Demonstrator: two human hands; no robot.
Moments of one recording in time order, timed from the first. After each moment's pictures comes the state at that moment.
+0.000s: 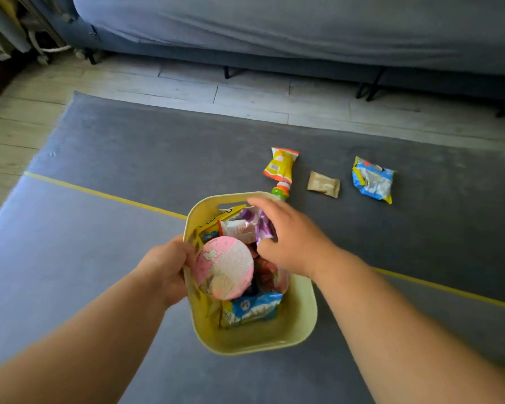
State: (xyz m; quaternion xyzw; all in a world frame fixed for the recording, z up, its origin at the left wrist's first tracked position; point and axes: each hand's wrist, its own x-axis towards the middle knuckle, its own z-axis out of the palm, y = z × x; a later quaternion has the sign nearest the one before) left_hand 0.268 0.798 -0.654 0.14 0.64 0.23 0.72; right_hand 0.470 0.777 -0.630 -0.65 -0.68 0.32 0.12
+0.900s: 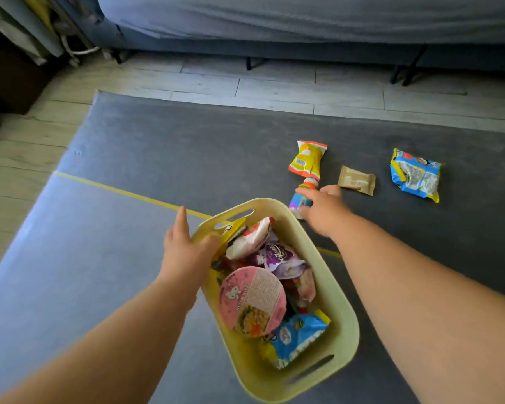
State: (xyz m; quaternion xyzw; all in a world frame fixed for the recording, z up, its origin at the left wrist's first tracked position) left_hand 0.268 0.804 -0.664 0.40 0.76 0.19 0.48; right_hand 0.502 0.846 -0.710 -0.80 -0.46 0.38 0.09
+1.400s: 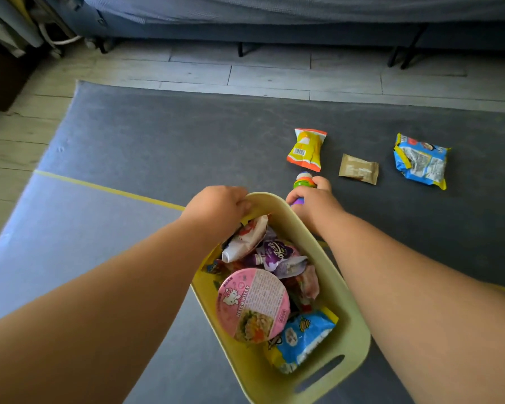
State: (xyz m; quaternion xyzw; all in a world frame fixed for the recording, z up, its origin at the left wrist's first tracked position) left_hand 0.310 0.875 -0.665 0.77 0.58 -0.11 0.25; right_hand 0.494 0.854 -0.742 -0.80 -0.43 0.40 0.11
